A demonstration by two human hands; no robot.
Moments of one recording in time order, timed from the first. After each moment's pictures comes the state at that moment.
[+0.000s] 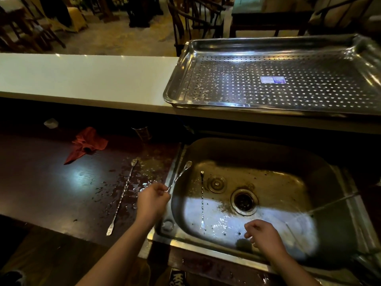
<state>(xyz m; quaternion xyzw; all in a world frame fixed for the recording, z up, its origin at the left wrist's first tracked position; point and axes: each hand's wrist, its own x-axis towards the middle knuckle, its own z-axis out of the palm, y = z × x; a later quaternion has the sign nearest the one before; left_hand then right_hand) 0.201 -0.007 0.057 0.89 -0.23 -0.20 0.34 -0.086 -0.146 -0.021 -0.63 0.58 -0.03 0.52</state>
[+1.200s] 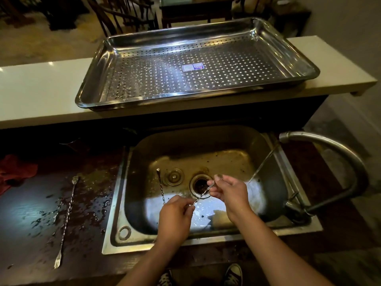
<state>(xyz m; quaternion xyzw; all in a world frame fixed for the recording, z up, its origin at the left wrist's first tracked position) 0.034 -0.061 0.051 0.78 -0.50 -0.20 0.31 -0.096 -0.174 0.036 -0.31 0.54 -0.37 0.69</state>
